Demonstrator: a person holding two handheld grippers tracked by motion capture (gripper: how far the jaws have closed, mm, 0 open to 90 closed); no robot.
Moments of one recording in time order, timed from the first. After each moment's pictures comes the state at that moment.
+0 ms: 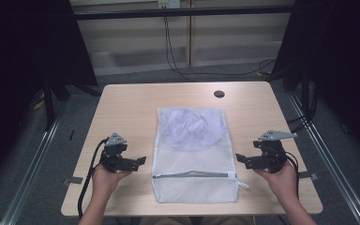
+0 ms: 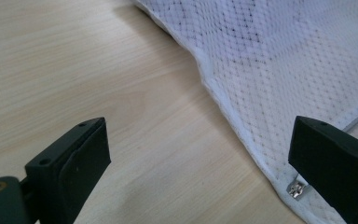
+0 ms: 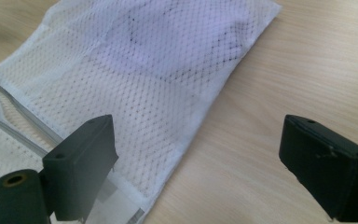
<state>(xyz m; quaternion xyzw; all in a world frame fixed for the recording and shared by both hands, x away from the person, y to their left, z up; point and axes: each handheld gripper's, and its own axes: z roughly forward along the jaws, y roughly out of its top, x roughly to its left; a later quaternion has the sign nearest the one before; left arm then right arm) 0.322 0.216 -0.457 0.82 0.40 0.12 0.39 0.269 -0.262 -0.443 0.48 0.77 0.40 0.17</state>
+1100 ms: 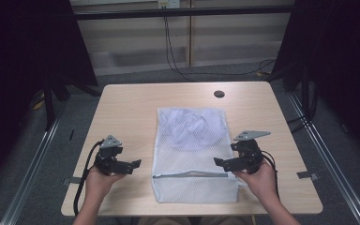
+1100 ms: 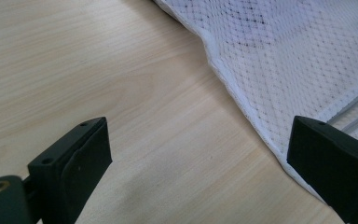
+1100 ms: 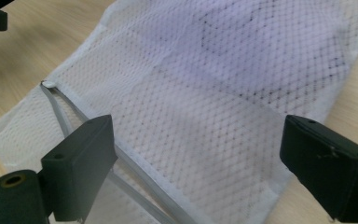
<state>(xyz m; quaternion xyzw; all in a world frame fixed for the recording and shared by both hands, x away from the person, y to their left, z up) 0.316 0.231 -0.455 0.83 0.40 0.11 0.38 0.277 -0.198 -0.438 0.45 0.79 0.40 0.11</state>
